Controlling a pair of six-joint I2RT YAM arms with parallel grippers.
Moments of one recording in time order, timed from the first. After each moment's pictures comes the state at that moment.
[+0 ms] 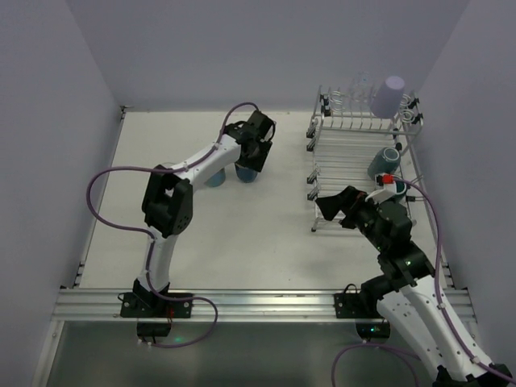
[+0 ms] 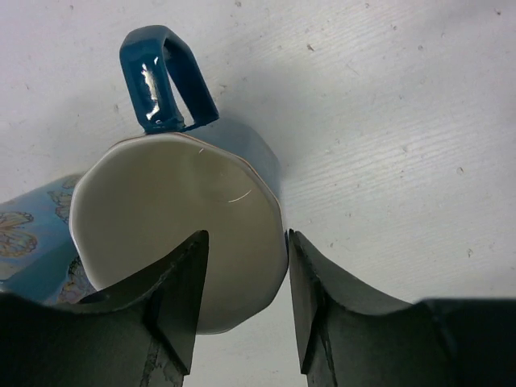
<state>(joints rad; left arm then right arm) -0.60 2.14 1.89 -0.81 -0.16 -0.18 0.38 0.49 0.53 -0.31 -0.07 0.71</state>
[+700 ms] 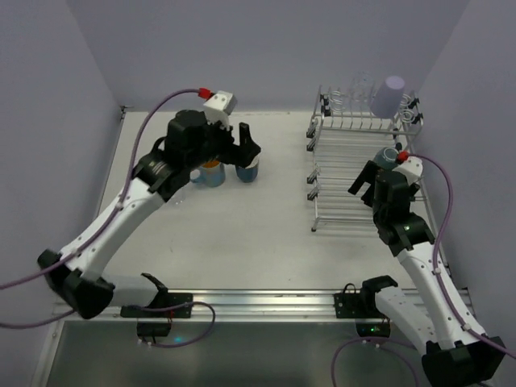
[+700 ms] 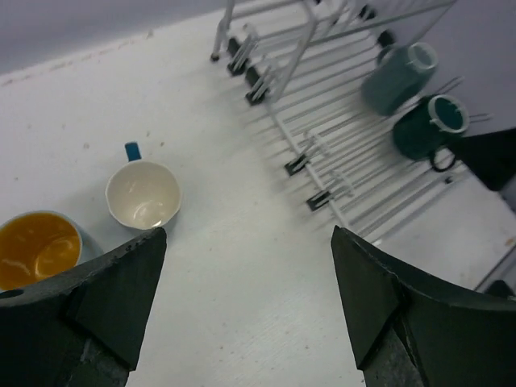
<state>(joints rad) -0.61 1.44 1.50 -0.51 0.05 -0.25 0.27 0.76 0.78 -0.50 0.44 0.52</state>
